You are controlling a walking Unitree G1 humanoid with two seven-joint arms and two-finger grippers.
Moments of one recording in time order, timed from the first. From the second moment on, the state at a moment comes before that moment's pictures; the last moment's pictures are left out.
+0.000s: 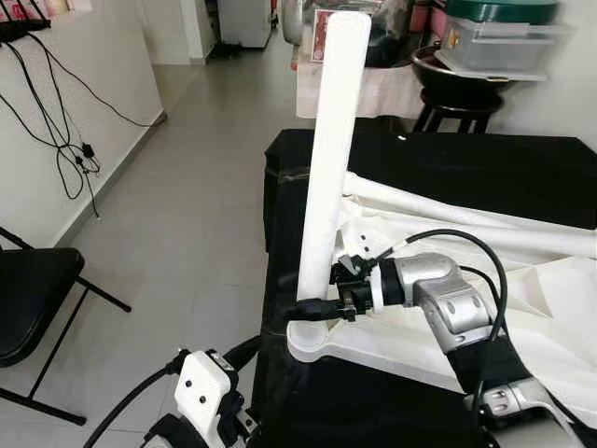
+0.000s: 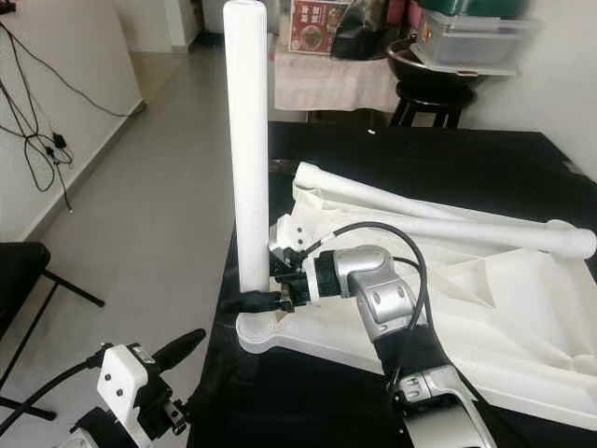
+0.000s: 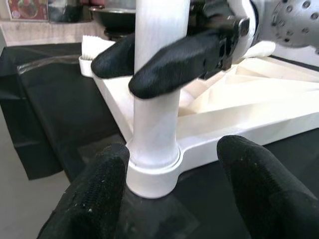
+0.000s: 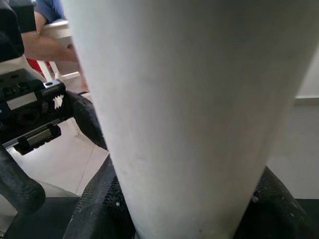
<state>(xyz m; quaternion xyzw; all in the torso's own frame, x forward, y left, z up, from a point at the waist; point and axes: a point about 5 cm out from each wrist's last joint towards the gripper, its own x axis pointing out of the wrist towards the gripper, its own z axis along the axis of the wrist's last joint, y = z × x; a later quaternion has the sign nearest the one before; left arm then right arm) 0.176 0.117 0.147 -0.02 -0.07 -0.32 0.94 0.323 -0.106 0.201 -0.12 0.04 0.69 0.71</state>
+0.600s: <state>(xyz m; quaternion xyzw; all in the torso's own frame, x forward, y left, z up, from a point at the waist) 0.183 0.120 0.142 -0.01 -0.06 -0.32 0.94 0.286 -0.095 0.169 -0.04 0.00 0.27 0.96</state>
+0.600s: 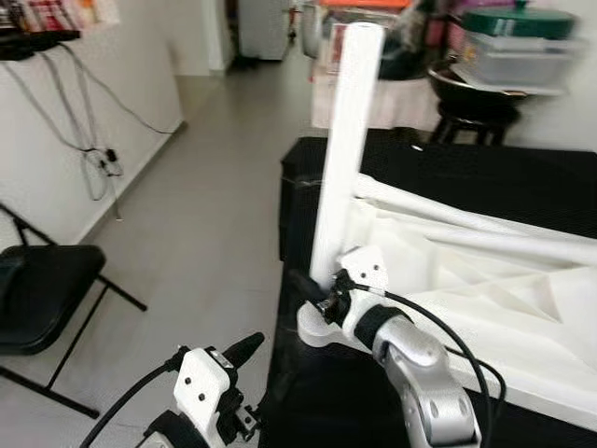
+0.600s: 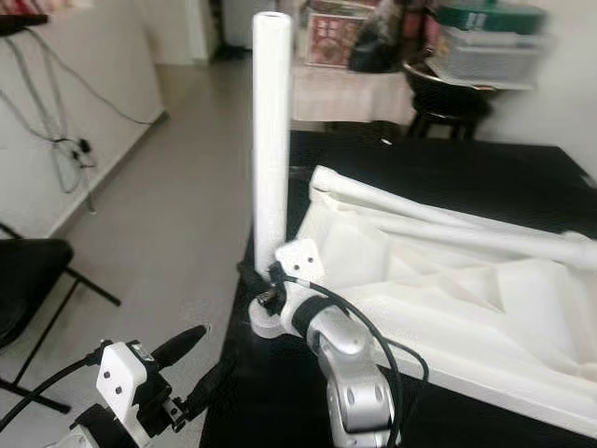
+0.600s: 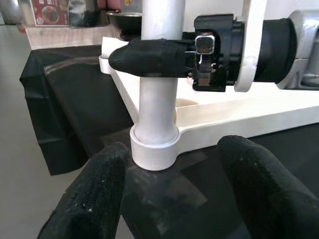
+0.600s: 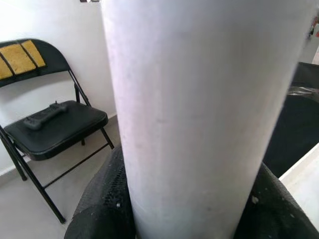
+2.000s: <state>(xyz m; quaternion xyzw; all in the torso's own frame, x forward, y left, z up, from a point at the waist) 0.204 0.125 0.137 0.01 -0.06 -0.28 0.96 0.285 -0.186 0.155 -0.23 0.20 0.51 0.80</state>
